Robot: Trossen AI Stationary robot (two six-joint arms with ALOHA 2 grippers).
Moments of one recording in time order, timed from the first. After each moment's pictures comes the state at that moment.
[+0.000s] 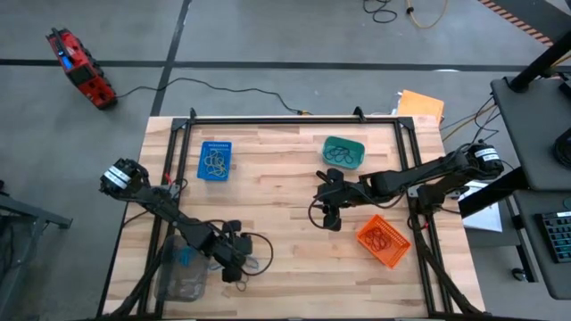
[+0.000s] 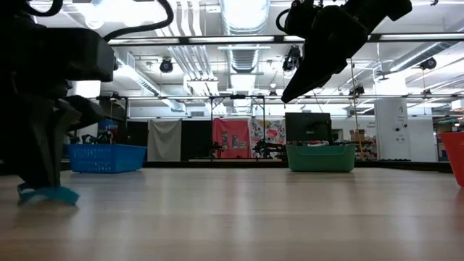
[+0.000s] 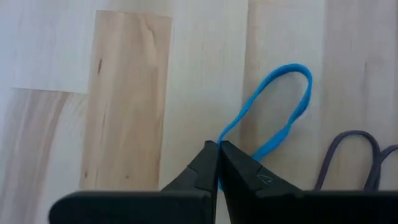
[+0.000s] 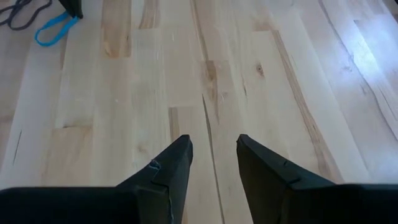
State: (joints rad) left arm -0.60 1.66 0.82 -0.36 -0.20 -0.66; right arm 0.13 1.44 0.90 -0.25 0.19 0.15
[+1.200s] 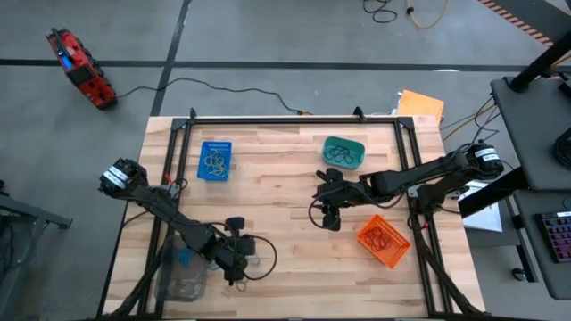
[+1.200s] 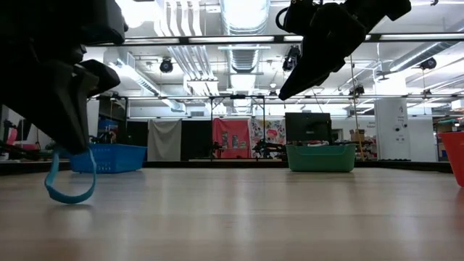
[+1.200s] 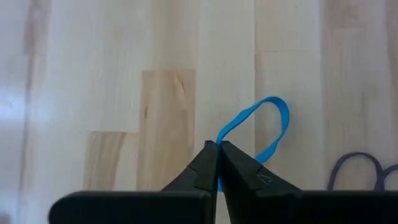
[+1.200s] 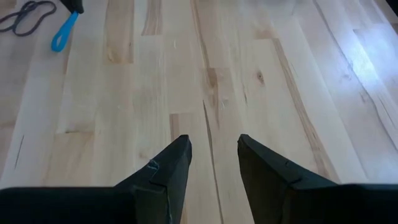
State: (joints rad) left arm -0.62 1.66 0.95 -0.53 -0.34 -0.57; right arm 0.13 1.44 0.90 -0.23 0.19 0.14
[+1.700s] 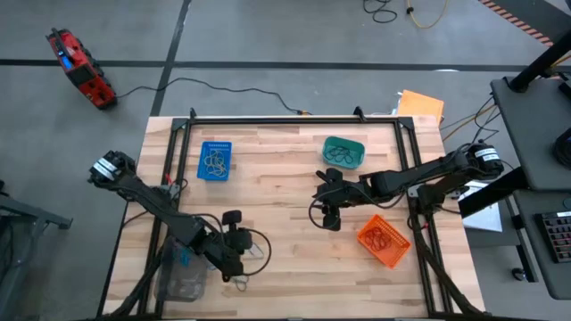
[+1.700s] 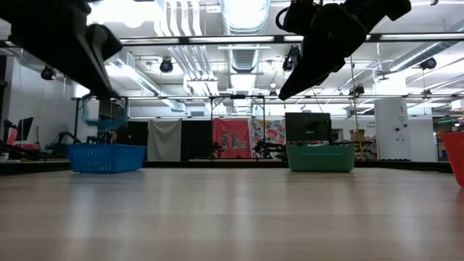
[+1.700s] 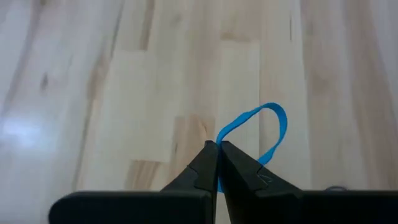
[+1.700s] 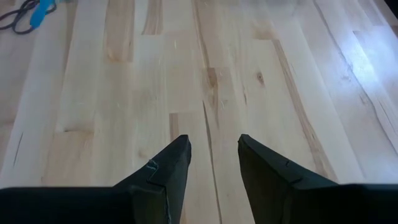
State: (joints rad) left arm -0.63 1.52 0.95 -0.53 -0.46 -0.57; right arm 0.13 1.44 0.90 -0.23 0.19 0.13
